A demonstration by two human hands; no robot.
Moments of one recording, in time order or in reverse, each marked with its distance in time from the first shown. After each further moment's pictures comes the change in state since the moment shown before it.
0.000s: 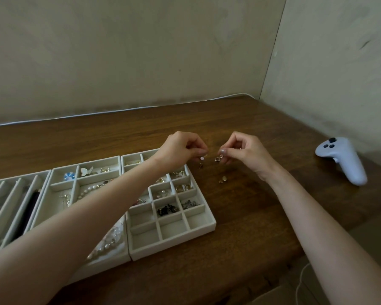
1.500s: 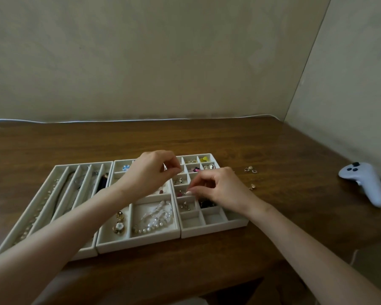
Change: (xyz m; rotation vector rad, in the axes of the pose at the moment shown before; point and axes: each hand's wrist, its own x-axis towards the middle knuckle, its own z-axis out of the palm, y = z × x) left_hand -0.131 -0.017 -0.078 0.367 0.228 0.011; right_hand -0.058 -0.072 0.117 -0.342 -0.305 -0.278
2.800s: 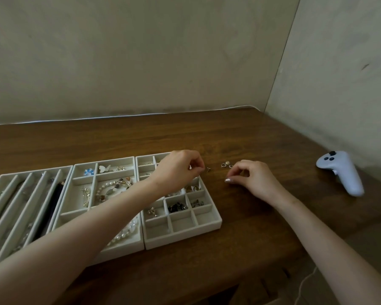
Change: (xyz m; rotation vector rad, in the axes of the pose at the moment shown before) left_hand 0.068 0.048 0.079 -0.047 -0.151 0.108; right_hand -0.033 0.093 -0.078 -0.176 0.169 0.337
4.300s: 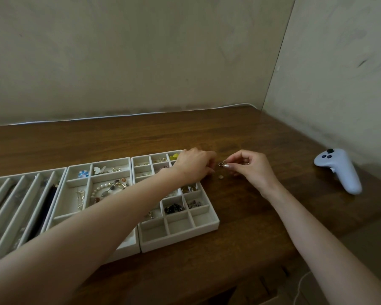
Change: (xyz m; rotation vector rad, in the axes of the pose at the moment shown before) left_hand 0.049 0.009 0.025 0.307 -0.235 0.009; right_hand 0.017 0.010 0.005 0.398 0.190 0.093
